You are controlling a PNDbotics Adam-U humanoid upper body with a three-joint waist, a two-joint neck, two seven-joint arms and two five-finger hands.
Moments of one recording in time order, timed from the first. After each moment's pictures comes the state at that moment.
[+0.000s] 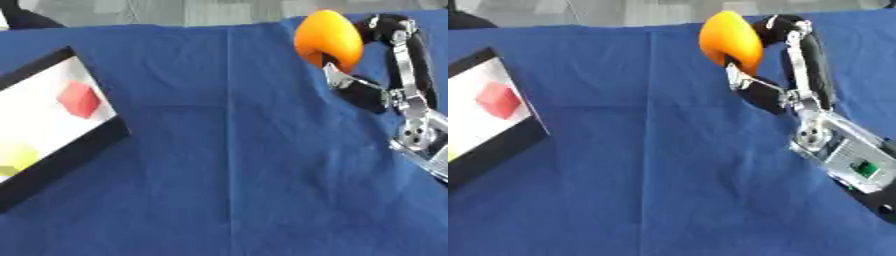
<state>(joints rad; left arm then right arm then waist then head) -0.97 0.78 -0.41 -1.99 -0.10 0.45 -0.26 -0.30 -0.89 0.44 -1.99 0.15 0.10 -0.71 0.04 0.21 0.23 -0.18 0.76</state>
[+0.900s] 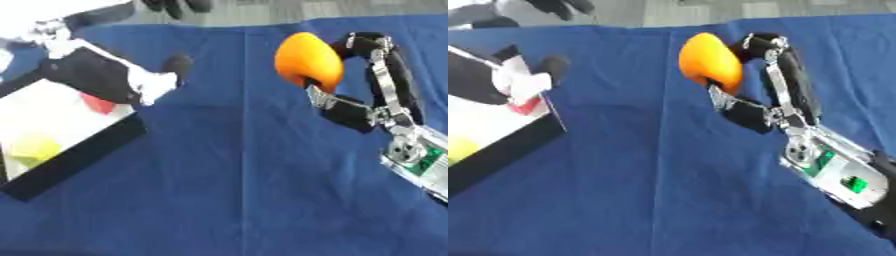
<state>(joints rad) -1.06 0.67 -0.63 -1.99 -0.28 0.39 -0.62 -0.38 -0.83 0.54 -1.99 0.20 0.10 -0.65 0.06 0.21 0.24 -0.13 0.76</state>
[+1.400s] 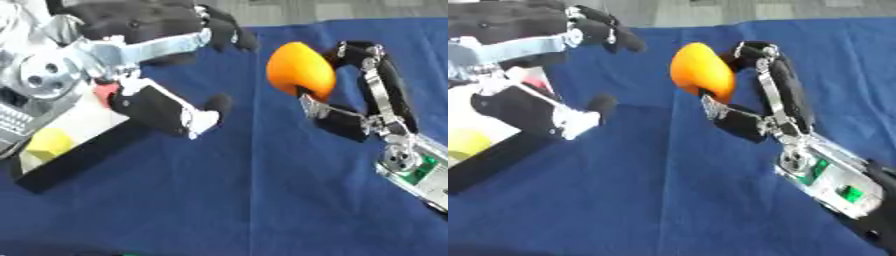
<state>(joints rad) -1.07 0.59 -0.69 -1.99 -0.42 0.40 -0.65 -0.41 -0.79 0.58 -1.99 0.21 0.11 -0.62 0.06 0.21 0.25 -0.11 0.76</state>
